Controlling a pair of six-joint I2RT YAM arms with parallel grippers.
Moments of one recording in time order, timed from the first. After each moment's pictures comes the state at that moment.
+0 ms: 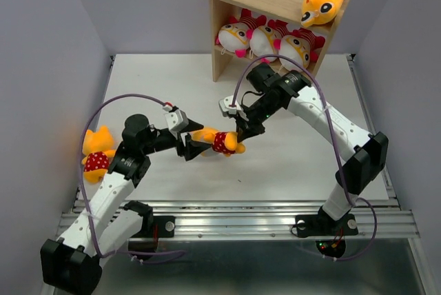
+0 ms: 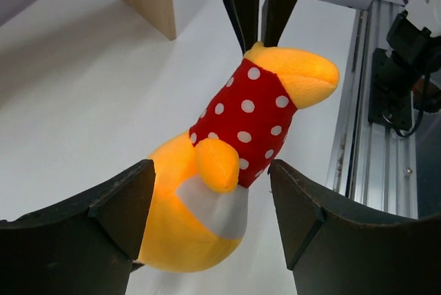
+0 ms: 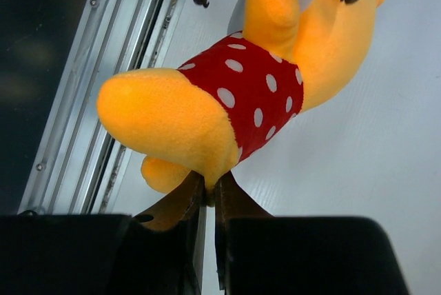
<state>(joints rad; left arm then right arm) -0.33 0.78 0.60 0.07 0.87 0.06 0.66 1.69 1.74 -1.26 -0.83 -1.05</state>
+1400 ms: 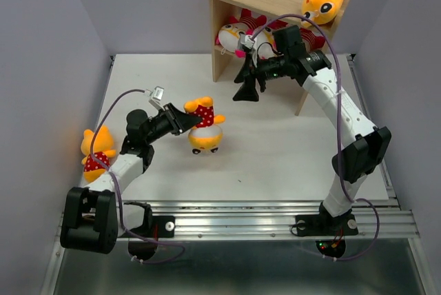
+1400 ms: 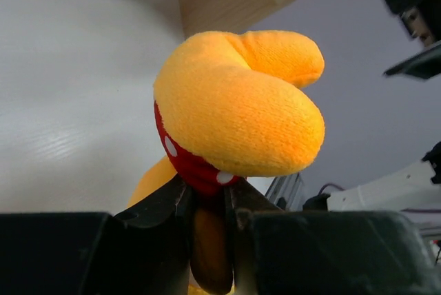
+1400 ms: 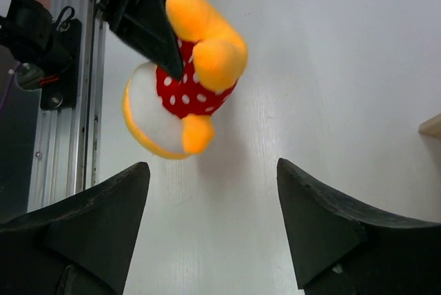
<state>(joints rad) -0.17 1.16 0.47 0.60 0.74 -0.87 0.44 1.80 1.98 -0.87 -0.94 -0.48</state>
